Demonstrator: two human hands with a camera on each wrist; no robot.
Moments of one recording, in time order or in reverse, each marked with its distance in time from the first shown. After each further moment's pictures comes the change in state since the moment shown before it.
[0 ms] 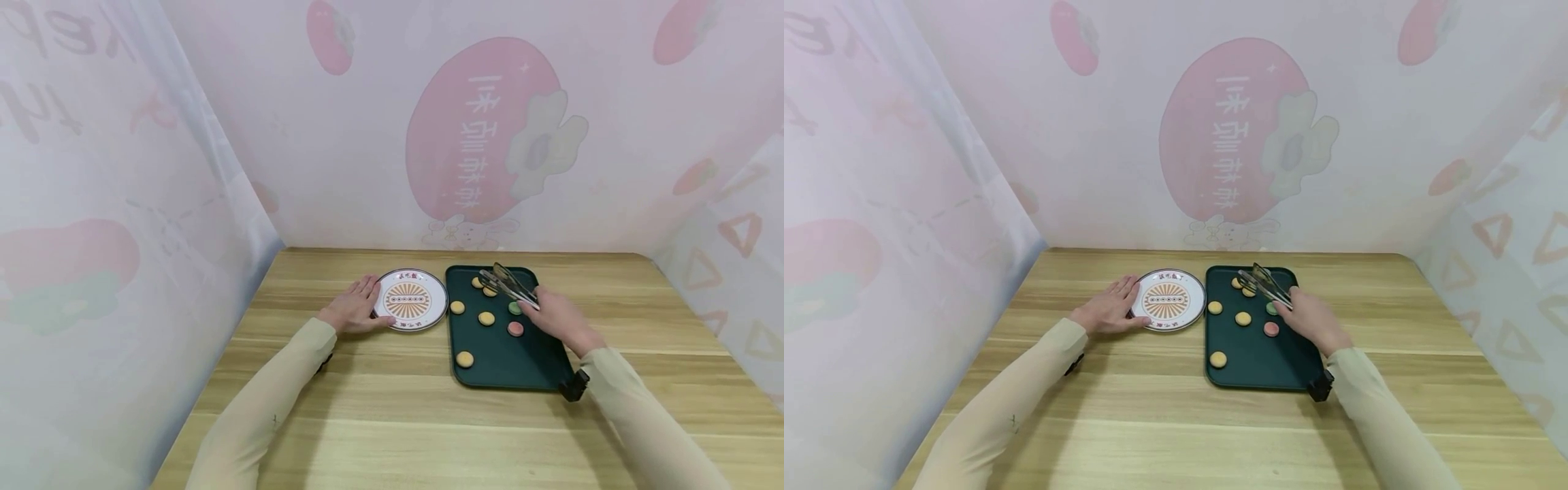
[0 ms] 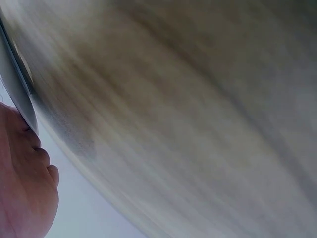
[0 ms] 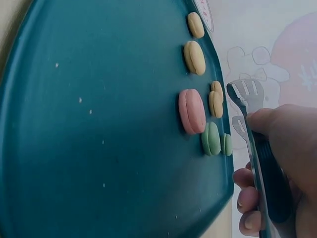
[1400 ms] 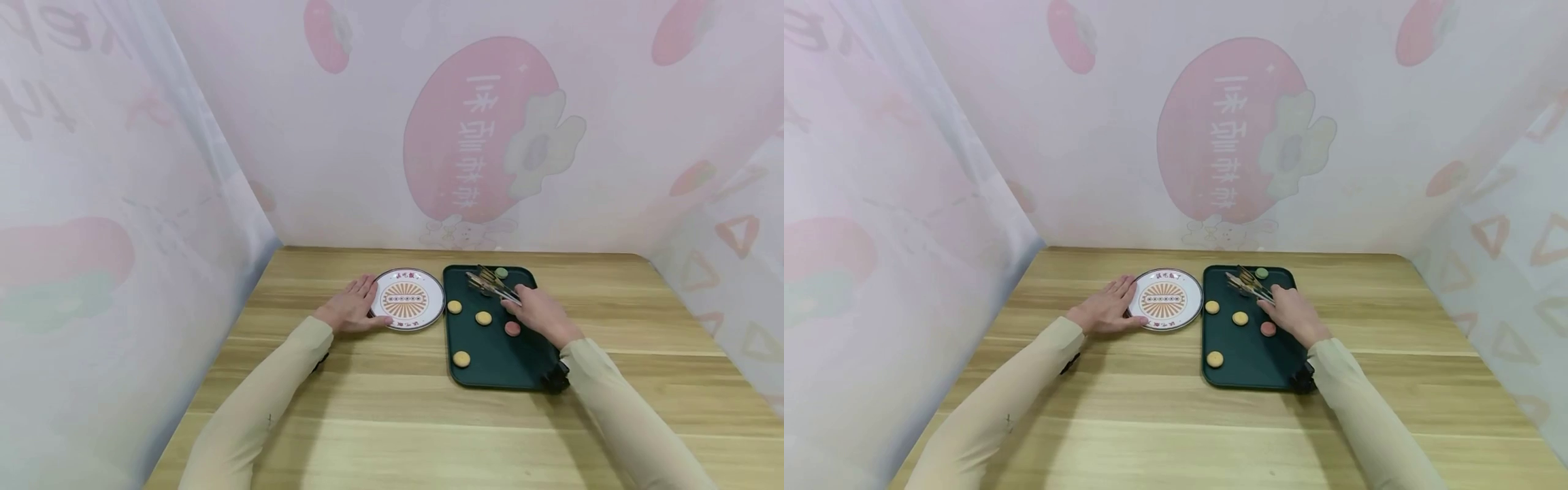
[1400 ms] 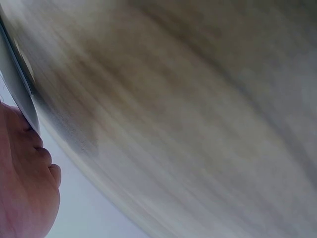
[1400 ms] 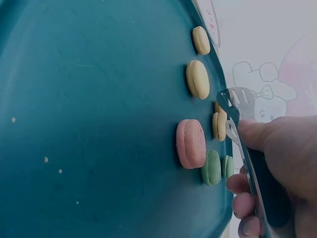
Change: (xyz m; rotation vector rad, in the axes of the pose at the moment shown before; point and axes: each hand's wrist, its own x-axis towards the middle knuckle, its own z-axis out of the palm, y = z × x) left_hand 0.001 -0.001 0.003 -0.008 0.000 0.002; right_hand 0.016 -0.019 0.006 -0.032 -0.043 -0.027
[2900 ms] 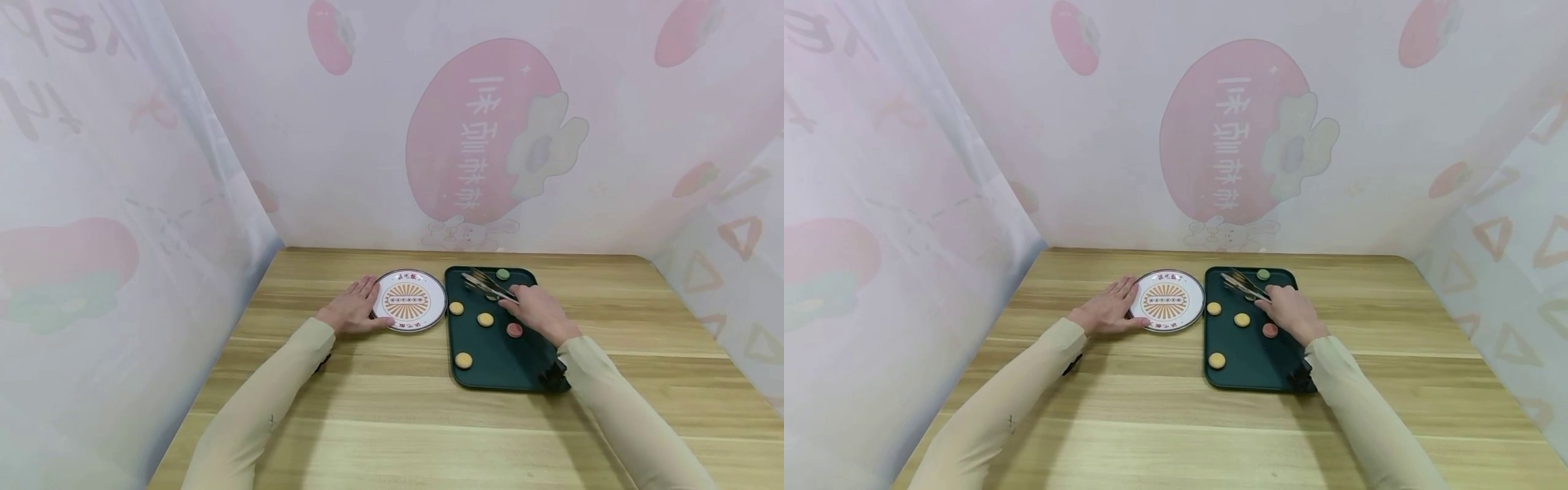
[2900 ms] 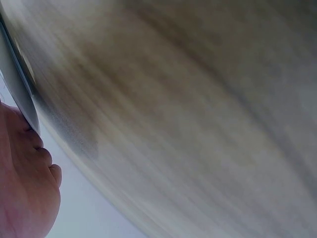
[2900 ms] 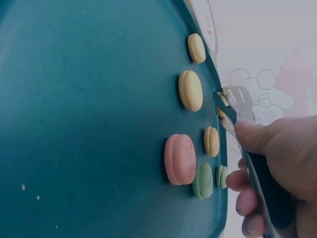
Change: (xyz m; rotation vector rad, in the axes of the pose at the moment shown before) left_hand 0.003 -0.002 0.002 0.001 0.001 -0.013; right_hand 0.006 -0.009 -0.003 -0.062 0.058 -0.073
